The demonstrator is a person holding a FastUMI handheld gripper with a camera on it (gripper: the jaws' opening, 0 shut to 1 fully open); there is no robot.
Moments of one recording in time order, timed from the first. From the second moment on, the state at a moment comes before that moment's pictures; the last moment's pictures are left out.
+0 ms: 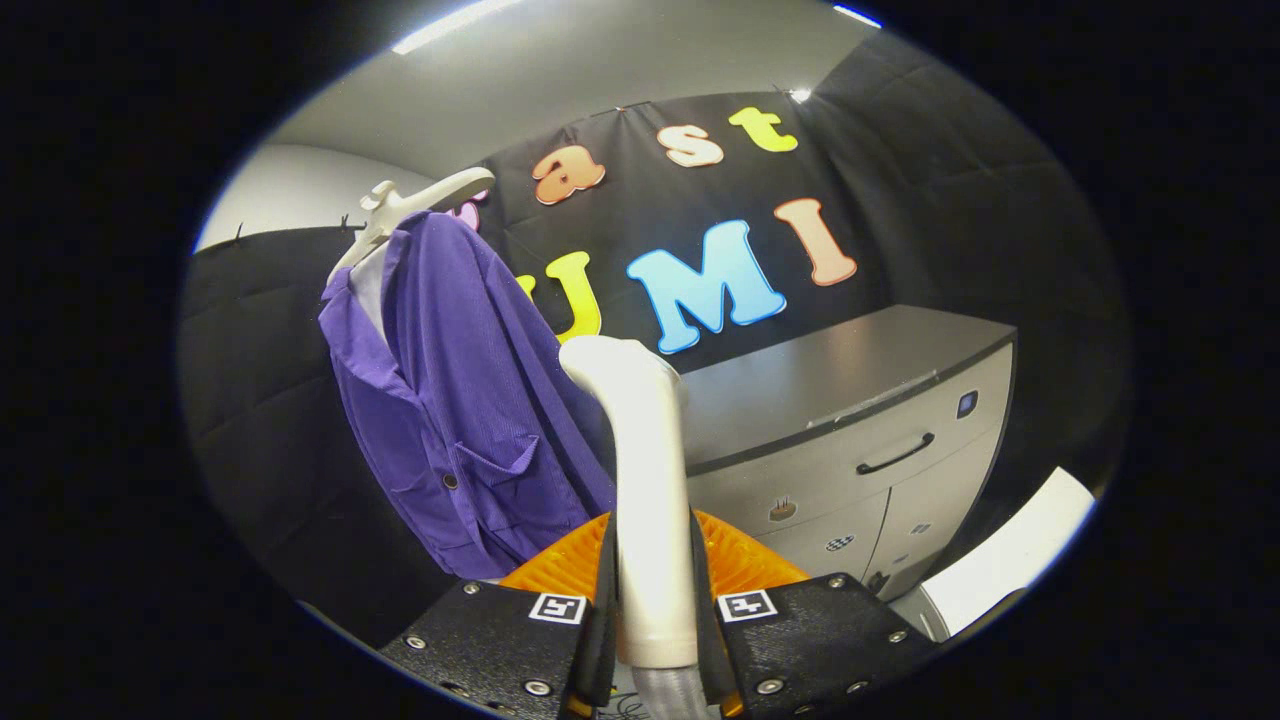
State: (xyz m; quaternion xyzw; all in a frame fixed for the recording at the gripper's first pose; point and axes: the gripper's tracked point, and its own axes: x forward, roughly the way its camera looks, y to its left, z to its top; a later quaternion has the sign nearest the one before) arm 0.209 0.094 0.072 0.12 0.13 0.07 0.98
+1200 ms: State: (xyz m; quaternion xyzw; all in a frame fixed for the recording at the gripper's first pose) arm 0.281 0.239 0.261 0.01 -0.10 0.12 0.99
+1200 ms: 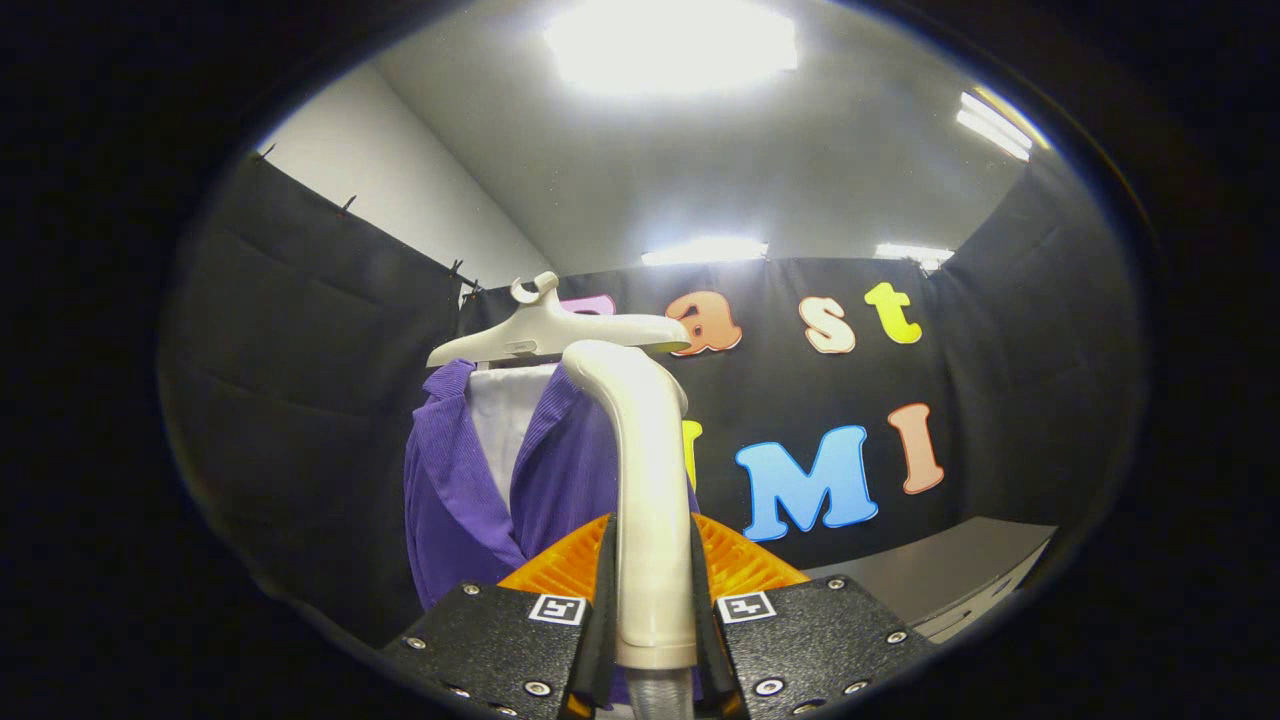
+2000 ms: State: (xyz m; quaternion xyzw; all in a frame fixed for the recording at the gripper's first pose) arm 0.276 0.266 0.188 -0.04 -0.06 0.11 0.99
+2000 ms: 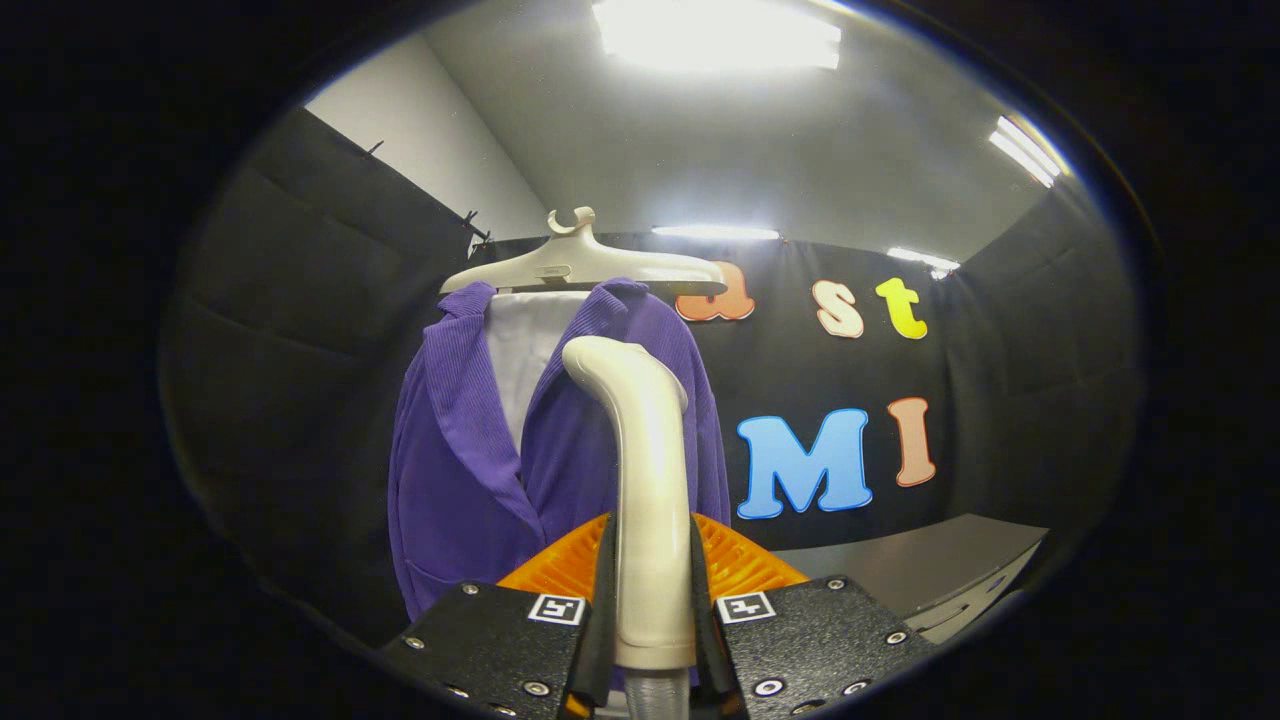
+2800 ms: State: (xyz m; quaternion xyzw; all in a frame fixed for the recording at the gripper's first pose) arm 0.239 0.256 0.084 -0.07 0.04 0.11 0.99
